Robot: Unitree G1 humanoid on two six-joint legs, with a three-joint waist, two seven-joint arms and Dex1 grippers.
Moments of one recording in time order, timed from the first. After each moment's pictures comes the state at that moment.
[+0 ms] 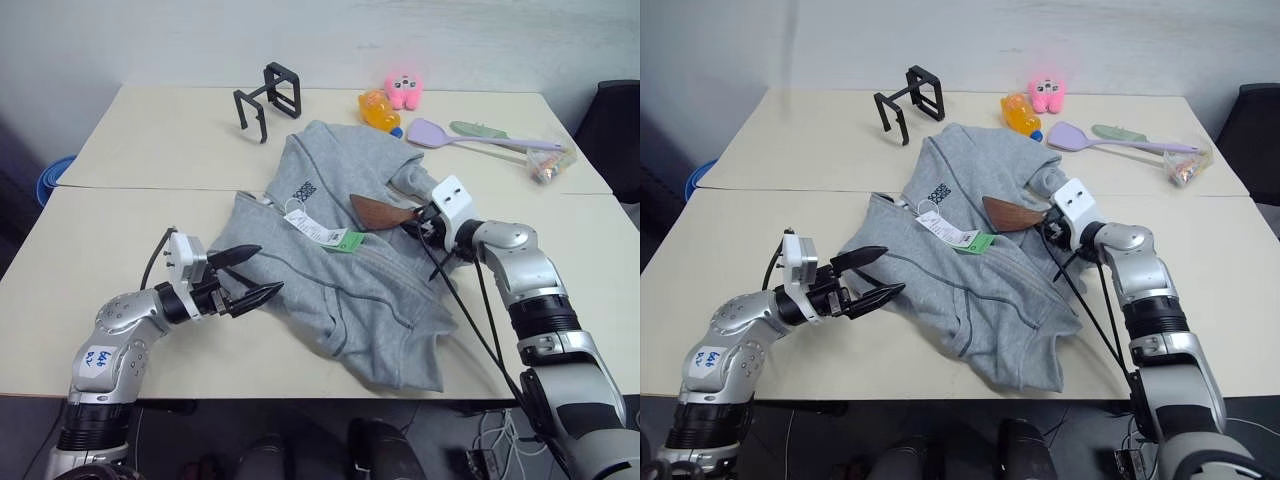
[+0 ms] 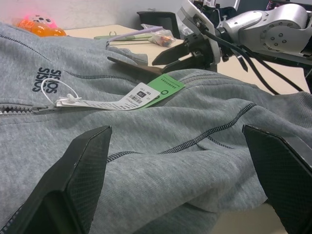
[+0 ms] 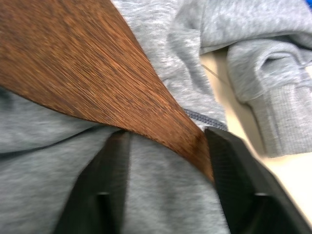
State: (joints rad) left arm -0.23 0.54 0.15 -0.14 -0.57 0.31 -0.91; right arm -0.81 -0.52 0.07 0.54 0.03 0.27 0.69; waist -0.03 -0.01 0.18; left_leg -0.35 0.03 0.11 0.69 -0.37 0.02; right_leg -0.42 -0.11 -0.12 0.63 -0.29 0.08
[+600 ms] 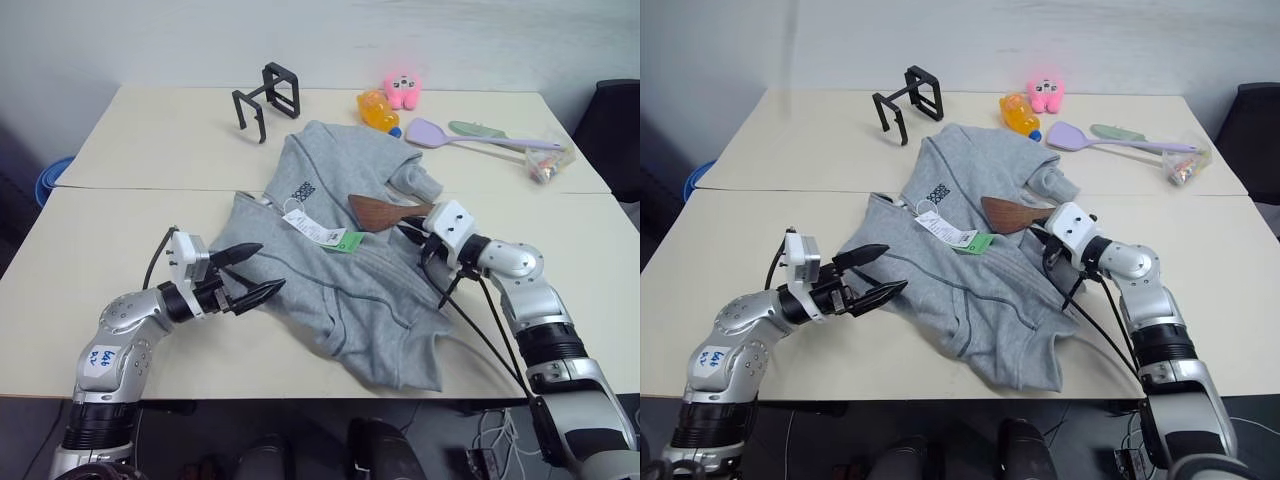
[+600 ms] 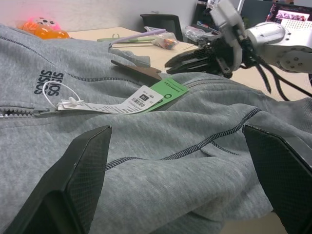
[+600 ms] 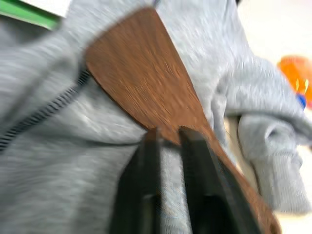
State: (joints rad) left arm -0.23 0.53 0.15 -0.14 -0.56 0.31 -0.89; right arm -0.65 -0.56 0.07 0.45 0.00 -0.21 0.75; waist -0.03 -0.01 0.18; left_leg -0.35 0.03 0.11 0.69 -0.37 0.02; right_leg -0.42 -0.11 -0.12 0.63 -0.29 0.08
